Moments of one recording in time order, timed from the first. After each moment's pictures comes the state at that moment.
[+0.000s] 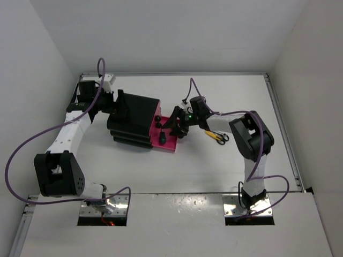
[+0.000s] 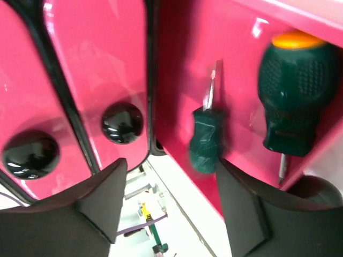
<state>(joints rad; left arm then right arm) 0.06 1.41 1.13 -0.39 0.40 0.07 0.48 2.00 1.09 0.19 -0.71 0.95</state>
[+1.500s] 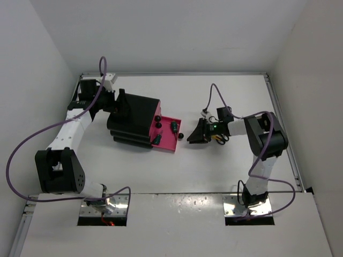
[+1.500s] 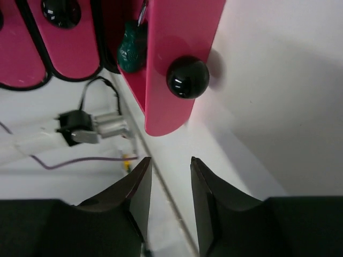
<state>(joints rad) 0.05 1.44 1.16 -0.39 0.43 0.08 0.20 1.92 0.84 0.12 -1.04 0.52</state>
